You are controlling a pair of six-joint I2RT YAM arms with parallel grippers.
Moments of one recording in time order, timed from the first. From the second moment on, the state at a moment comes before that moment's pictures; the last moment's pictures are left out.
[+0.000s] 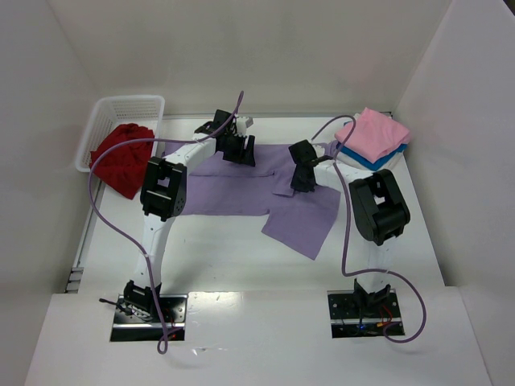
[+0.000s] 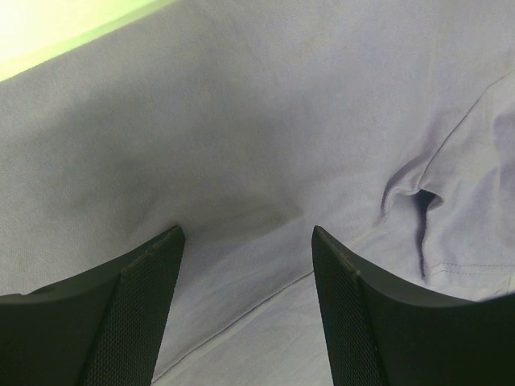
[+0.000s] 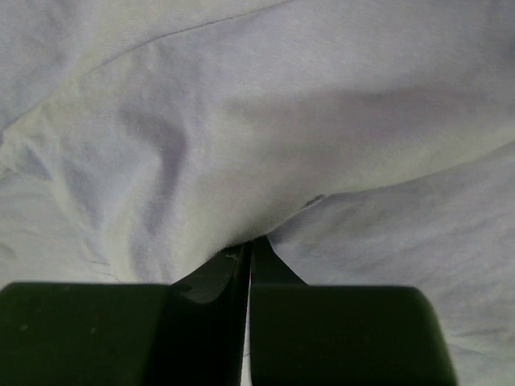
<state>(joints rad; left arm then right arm) -0.32 2.42 2.02 -0.52 0.39 -0.09 0.41 1.92 1.24 -0.38 0.24 0.67</state>
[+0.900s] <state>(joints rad) -0.32 2.43 2.03 -0.53 0.40 -0.08 0.30 1.67 1.04 -0.55 0.32 0.68</state>
